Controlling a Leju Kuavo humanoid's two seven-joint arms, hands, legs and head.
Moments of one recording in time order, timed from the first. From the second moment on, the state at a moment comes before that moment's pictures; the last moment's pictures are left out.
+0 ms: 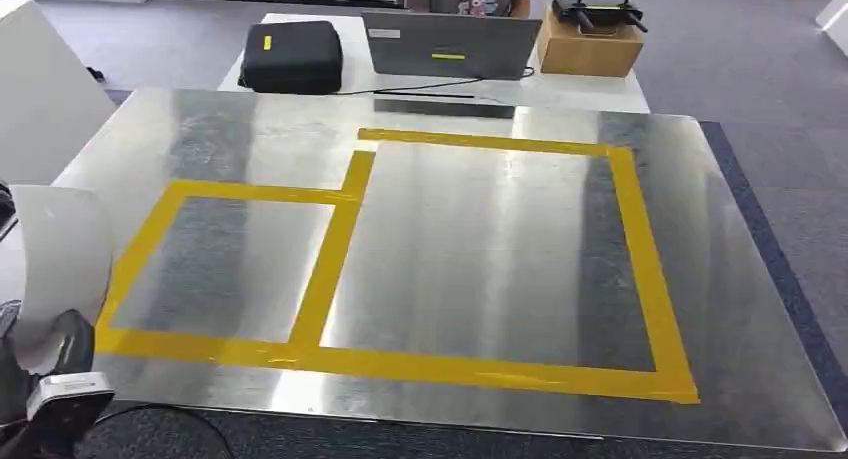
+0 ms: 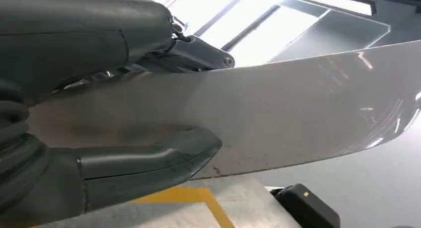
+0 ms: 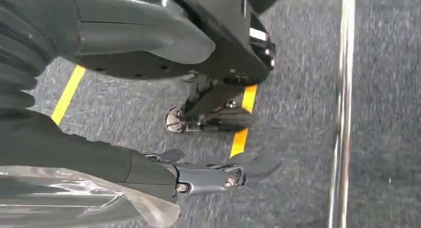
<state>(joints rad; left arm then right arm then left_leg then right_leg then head) 0.33 -0.20 0.23 -1.98 -0.64 0.35 -0.47 -0.04 0.08 -0.97 -0.19 1.02 0.26 -0.44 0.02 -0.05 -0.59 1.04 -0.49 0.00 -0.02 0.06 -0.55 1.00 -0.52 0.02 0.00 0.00</state>
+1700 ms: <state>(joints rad) -0.22 0.07 0.05 -1.26 -1.20 0.16 -0.08 -0.10 0.07 -0.95 -0.19 1.11 0.30 -0.37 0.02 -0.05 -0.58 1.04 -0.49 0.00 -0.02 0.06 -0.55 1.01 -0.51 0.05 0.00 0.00</state>
